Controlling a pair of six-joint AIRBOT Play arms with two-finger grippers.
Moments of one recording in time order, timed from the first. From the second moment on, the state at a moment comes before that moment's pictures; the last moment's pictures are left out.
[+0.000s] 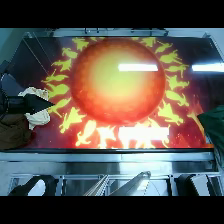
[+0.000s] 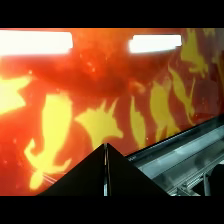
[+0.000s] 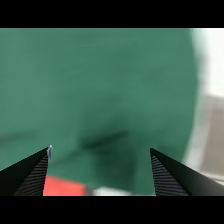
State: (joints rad) left arm 0.33 -0.94 0.94 -2.39 1.44 1.98; right arm -1.30 -0.83 0.64 -1.29 1.09 1.69
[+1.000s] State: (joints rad) left arm 0.33 -1.04 1.03 -2.45 1.44 2.00; right arm 0.08 -1.26 1.13 -0.53 0.92 1.12
